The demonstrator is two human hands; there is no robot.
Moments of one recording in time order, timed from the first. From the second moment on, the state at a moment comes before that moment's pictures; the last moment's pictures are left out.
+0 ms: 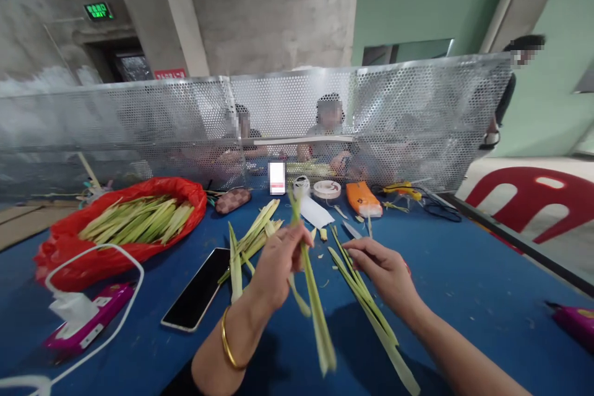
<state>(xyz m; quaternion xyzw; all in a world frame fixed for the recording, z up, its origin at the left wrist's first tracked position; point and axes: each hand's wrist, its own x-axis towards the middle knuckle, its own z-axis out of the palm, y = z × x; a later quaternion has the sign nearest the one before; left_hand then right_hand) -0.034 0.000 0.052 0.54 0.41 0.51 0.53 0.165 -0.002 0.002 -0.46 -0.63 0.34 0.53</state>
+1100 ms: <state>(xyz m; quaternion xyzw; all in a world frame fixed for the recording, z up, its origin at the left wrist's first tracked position) 0.011 -0.007 0.009 0.33 0.26 0.37 0.83 0.164 -0.006 0.010 -0.44 -0.48 0.53 0.54</state>
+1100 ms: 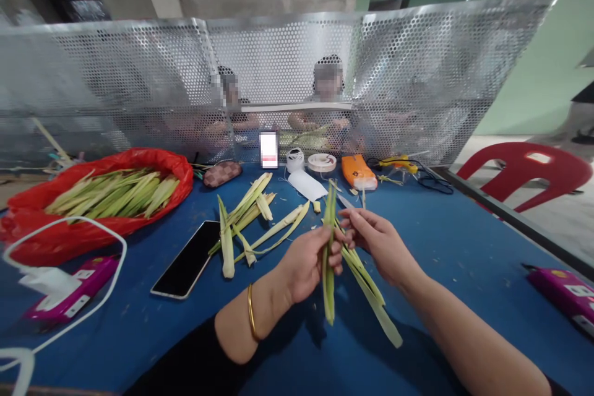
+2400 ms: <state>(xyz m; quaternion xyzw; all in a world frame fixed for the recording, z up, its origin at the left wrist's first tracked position) -0.001 0.015 0.004 0.22 0.44 0.48 0.73 0.196 0.013 -0.001 -0.61 -0.70 0.31 0.19</state>
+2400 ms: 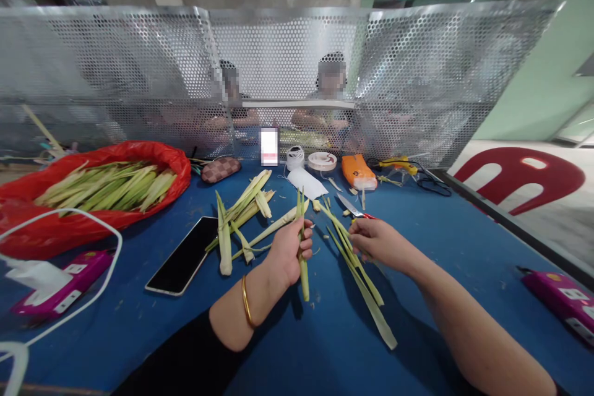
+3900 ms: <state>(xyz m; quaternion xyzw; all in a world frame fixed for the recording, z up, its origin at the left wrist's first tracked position) -0.017 0.041 -0.004 0.28 0.59 0.60 0.47 0.184 0.015 -0.011 -0.68 -0.68 0.19 0.20</state>
